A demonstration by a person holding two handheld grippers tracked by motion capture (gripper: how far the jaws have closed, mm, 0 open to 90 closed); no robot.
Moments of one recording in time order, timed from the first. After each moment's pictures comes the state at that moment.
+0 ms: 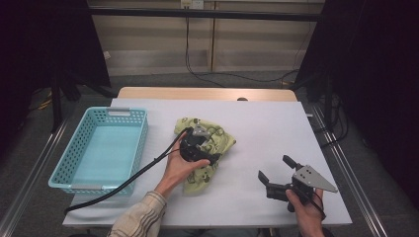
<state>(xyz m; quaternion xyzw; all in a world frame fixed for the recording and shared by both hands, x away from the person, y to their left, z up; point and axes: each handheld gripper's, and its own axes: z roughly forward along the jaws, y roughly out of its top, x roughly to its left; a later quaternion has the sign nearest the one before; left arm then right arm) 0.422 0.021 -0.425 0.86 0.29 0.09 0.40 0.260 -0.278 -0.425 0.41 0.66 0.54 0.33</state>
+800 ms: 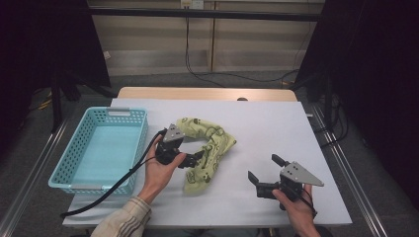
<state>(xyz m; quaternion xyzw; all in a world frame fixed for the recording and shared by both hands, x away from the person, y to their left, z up) 0.389 0.083 -0.399 0.81 0.31 0.14 0.48 0.271 -0.256 -0.427 0.40 0.68 0.53 0.30</state>
